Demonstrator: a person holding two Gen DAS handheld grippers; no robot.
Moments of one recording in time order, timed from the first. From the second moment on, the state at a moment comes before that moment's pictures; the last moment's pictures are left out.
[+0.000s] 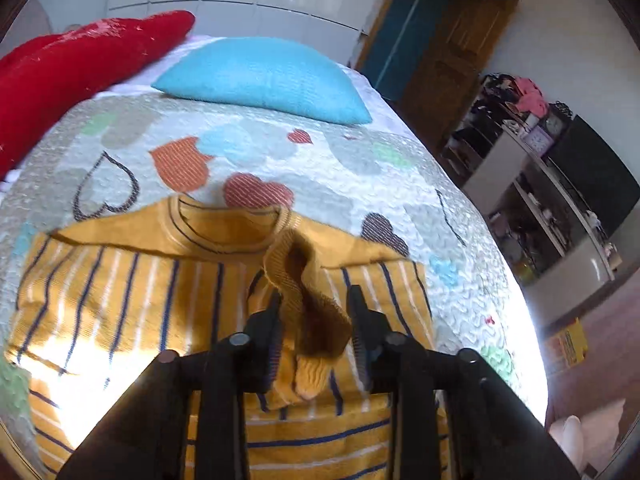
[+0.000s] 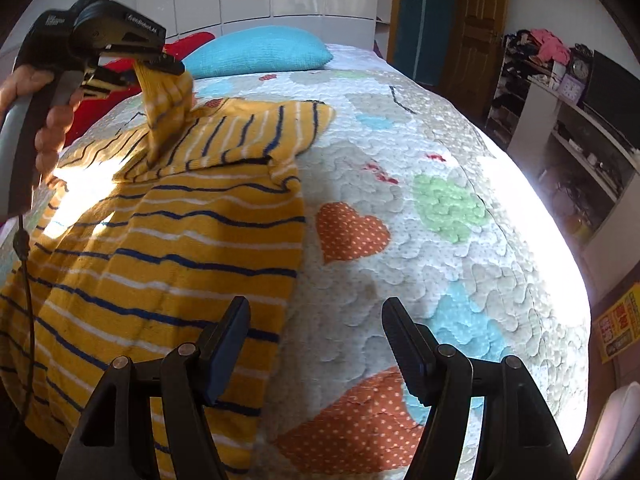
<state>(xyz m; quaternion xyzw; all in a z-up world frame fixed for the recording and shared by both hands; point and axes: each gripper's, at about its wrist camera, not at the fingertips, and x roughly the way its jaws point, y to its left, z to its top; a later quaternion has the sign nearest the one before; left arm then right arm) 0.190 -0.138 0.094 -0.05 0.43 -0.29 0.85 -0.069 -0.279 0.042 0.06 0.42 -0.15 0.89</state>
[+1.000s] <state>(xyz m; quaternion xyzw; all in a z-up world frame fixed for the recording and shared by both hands) 0.040 0.078 0.044 0.06 0.42 -0.04 0.90 0.012 -0.194 0.030 0.05 0.44 -0.06 0.89</state>
